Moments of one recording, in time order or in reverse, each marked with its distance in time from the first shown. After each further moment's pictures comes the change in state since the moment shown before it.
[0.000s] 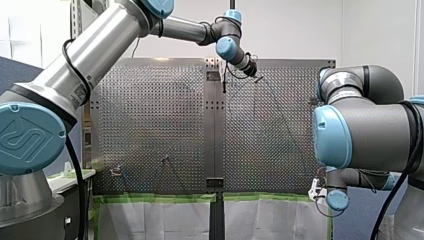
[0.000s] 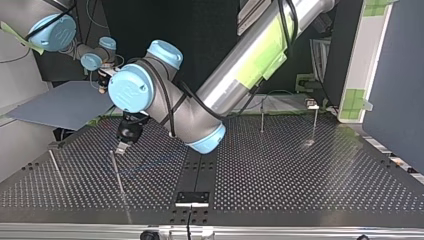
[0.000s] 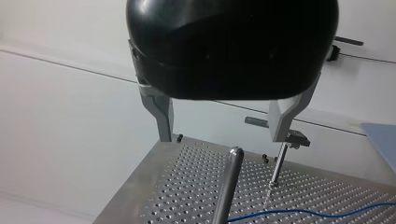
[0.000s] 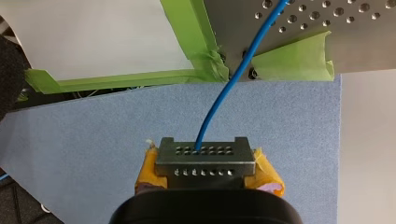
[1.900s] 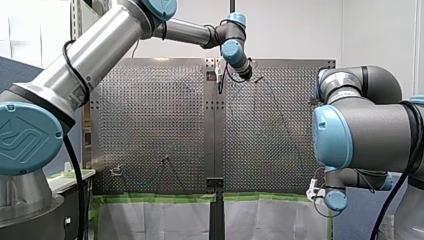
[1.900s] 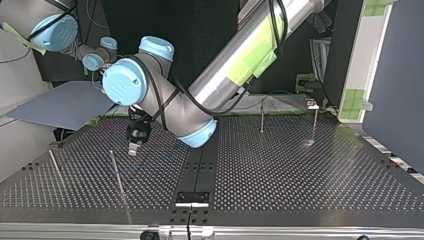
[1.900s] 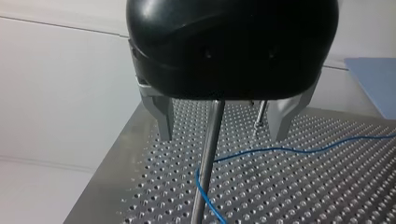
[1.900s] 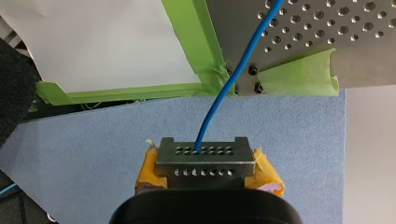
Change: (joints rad) left arm -0.027 -0.023 0.001 0.015 -0.223 0.078; right arm 0.011 0.003 0.000 0.003 -0.019 0.005
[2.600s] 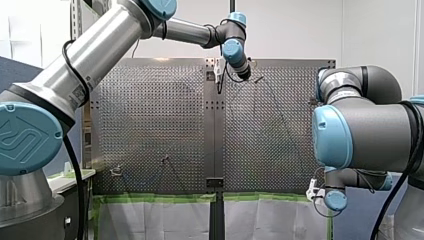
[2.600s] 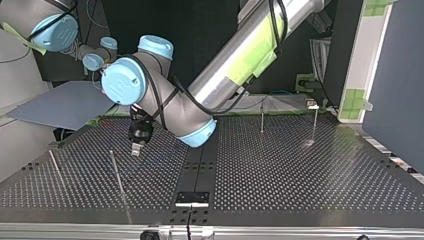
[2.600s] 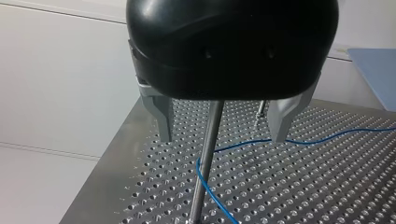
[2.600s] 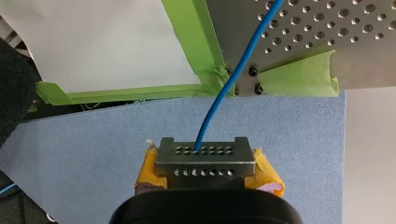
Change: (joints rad) left arm -0.002 0.001 0.000 -0.010 -0.033 -0.017; right arm 0.001 0.000 0.000 0.000 0.000 -0.003
